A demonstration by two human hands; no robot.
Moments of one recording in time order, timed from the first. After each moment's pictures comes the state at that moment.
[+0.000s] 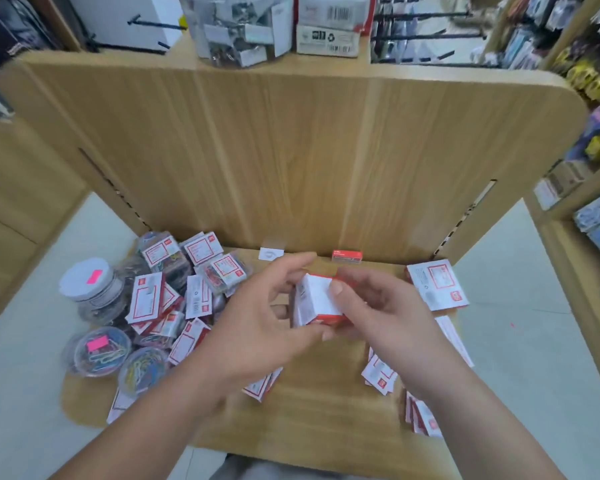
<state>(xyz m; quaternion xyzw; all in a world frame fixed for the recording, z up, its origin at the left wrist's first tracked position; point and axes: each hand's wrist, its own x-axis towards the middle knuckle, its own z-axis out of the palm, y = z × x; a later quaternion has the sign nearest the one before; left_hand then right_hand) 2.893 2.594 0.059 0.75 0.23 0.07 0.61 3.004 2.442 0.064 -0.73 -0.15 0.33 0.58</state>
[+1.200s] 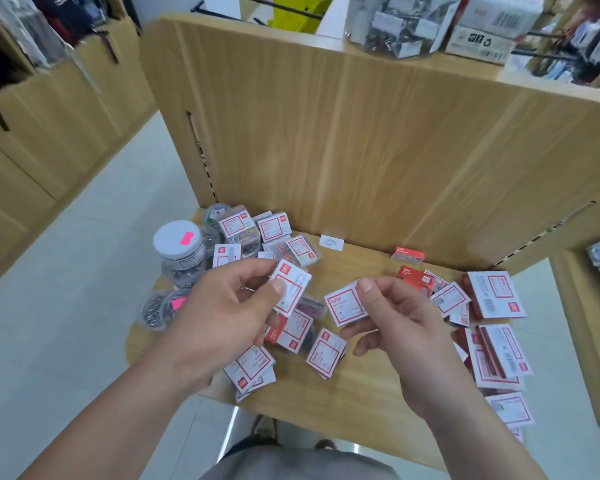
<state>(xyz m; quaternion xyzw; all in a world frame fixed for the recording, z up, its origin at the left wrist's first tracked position) 2.793 2.664 0.091 0.69 0.37 0.12 0.61 2.927 2.502 0.070 -0.69 -0.10 0.35 0.63</state>
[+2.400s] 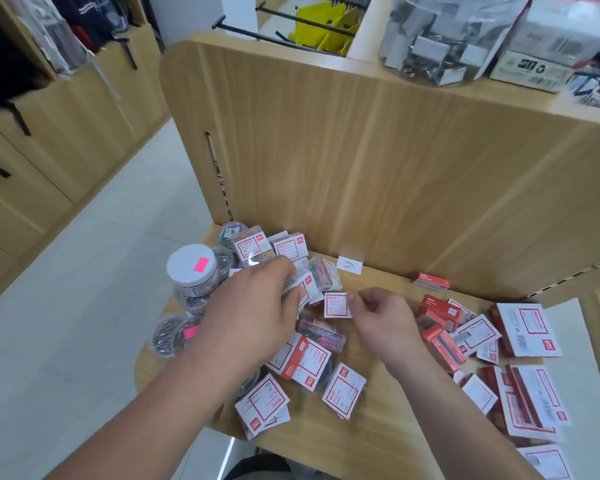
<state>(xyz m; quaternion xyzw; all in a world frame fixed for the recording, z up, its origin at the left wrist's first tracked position) 2.827 2.703 0.067 0.92 0.33 0.10 0.21 2.977 2.569 -0.003 -0.87 -0.15 0.27 0.38</state>
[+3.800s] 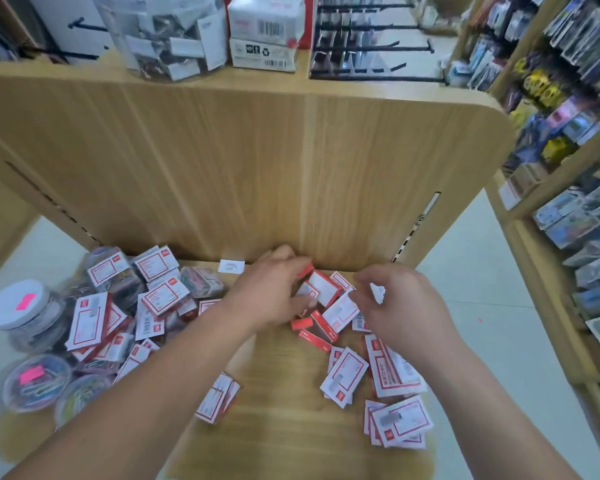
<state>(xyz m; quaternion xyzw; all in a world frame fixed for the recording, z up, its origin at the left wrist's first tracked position) 3.007 2.616 -0.005 0.97 0.11 -0.04 0.23 3.078 2.405 0.054 -0.93 -0.28 0.09 0.22</state>
